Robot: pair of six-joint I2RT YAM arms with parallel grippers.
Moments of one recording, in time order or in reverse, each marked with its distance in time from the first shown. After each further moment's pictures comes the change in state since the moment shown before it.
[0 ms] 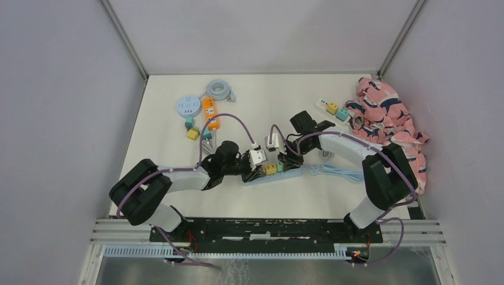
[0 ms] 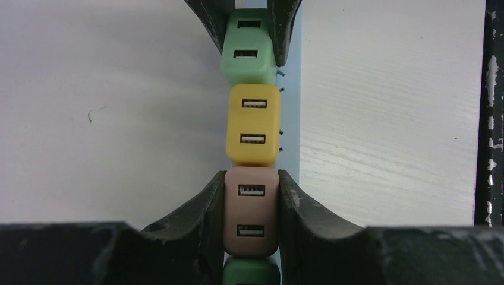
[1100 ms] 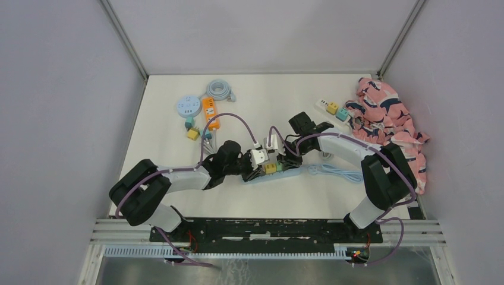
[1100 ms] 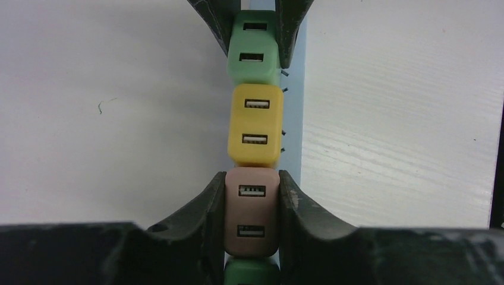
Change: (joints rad) left arm -0.032 -0.008 0.015 -0.036 -0.086 0.001; right arm 0.018 0.005 -0.011 0.026 0.015 -0.047
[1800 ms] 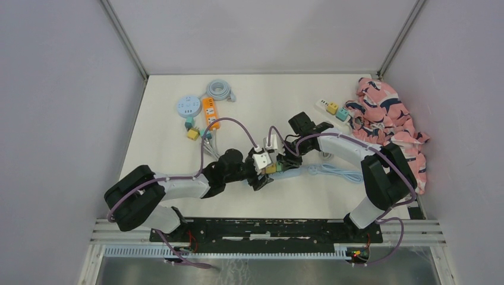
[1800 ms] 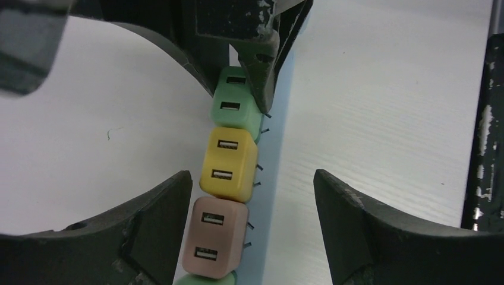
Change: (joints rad) left arm -0.114 -0.078 -0.066 0.148 -0.128 -0.115; right arm 0.001 0.000 0.000 0.000 0.003 0.012
